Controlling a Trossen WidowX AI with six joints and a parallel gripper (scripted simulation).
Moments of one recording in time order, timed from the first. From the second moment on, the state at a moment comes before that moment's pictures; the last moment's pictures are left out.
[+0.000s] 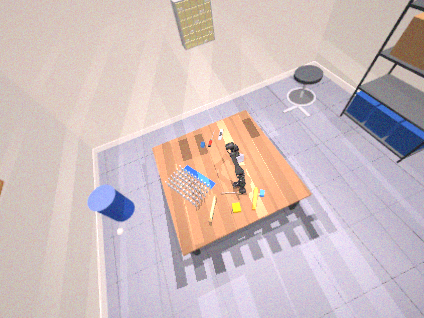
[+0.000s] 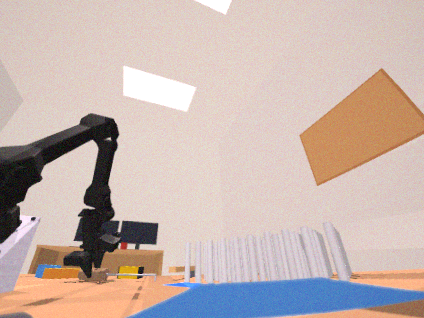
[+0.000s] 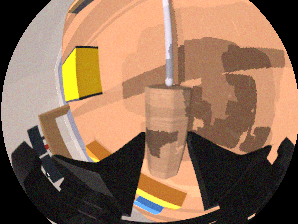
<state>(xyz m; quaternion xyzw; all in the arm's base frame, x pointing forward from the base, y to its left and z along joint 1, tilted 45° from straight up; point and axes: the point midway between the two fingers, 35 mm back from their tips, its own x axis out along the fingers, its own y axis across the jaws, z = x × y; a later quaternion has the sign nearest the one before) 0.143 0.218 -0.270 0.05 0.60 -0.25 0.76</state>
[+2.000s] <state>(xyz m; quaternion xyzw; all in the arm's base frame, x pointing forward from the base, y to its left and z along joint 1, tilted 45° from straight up) 0.151 0.272 -0.219 0.09 0.59 -0.22 0.77</state>
